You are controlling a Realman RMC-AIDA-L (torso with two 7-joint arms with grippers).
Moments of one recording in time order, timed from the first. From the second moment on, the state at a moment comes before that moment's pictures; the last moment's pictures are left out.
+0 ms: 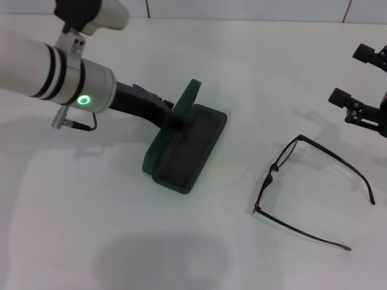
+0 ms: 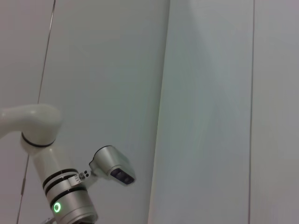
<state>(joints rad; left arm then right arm) -0.58 -2.09 1.23 1.05 2.27 1.25 -2.23 0.52 1.86 -1.71 -0.18 -0.52 -1.64 0.60</state>
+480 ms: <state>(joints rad) -0.60 -2.08 1.24 1.07 2.31 1.24 -2.31 0.52 1.85 -1.71 -0.31 -0.84 -1.67 0.58</state>
